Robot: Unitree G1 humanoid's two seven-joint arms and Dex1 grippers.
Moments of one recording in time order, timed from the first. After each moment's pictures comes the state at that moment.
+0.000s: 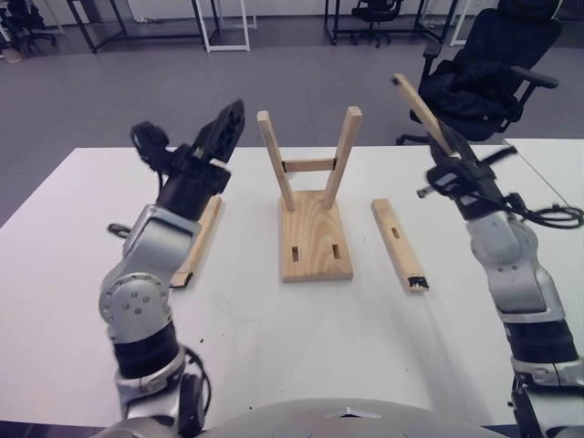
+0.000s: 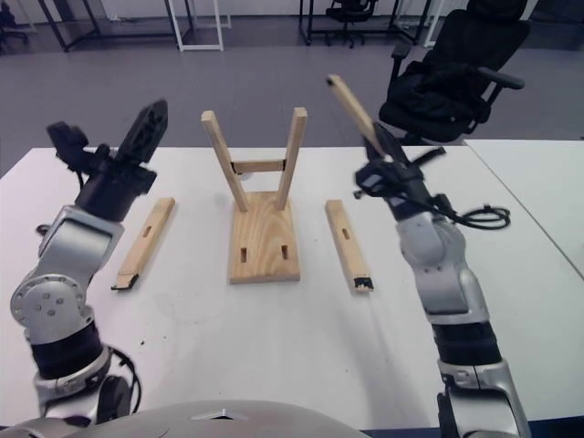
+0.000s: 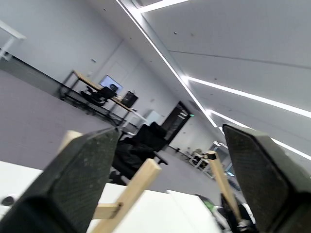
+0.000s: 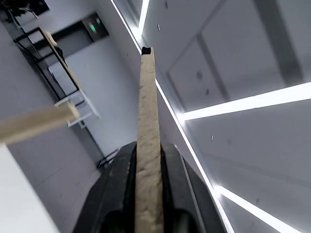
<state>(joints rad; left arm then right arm) -0.38 0.10 0.27 -0.56 -1.34 0.63 0.20 -0.33 -0.56 0.06 -0.21 -0.56 -0.23 0.08</state>
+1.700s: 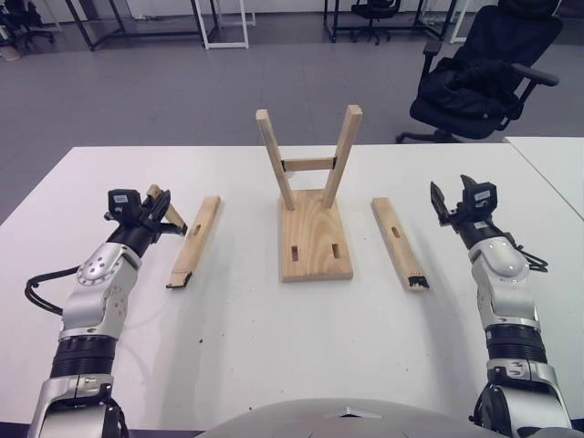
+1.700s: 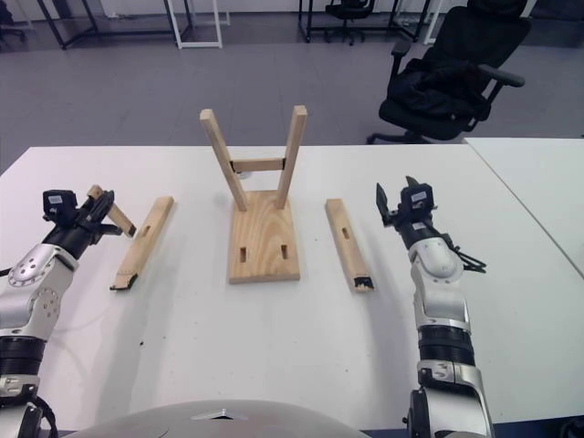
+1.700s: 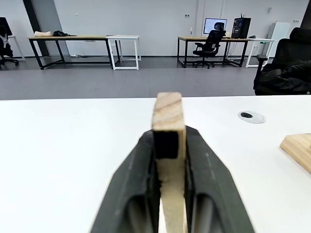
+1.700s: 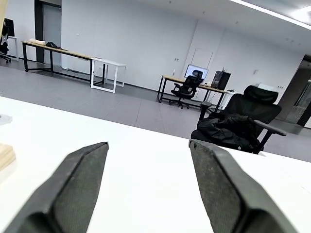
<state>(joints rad) -0.15 0.58 0.17 0.25 -0.57 0.06 -0.32 -0.23 -0.37 -0.23 0.28 0.12 -0.08 0.32</state>
